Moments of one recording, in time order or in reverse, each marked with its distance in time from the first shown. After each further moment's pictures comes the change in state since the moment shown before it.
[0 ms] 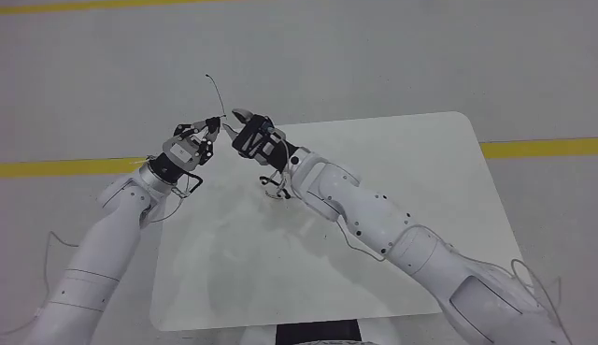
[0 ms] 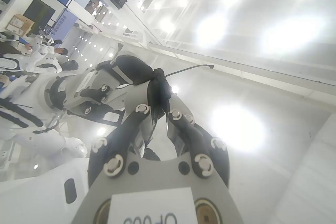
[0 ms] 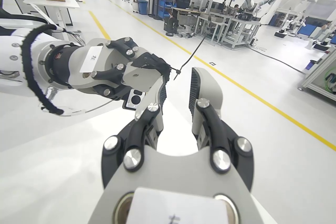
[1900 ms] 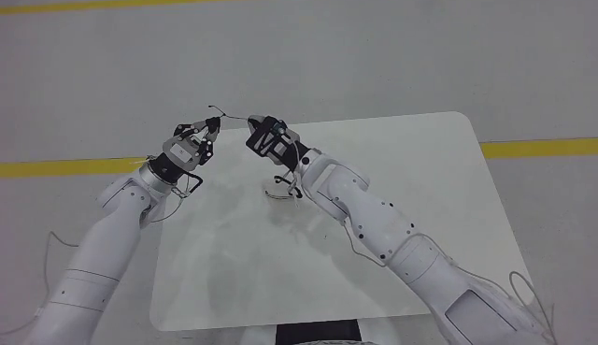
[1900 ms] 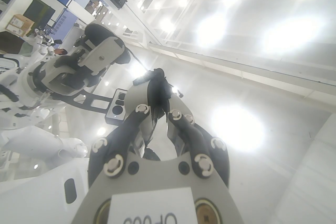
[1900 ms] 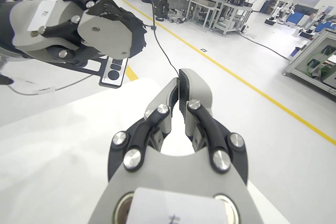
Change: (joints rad) left arm 0.000 0.000 0.000 0.000 0.000 0.000 0.000; right arm -0.119 -0.035 0.165 0.003 -0.177 -0.076 0.074
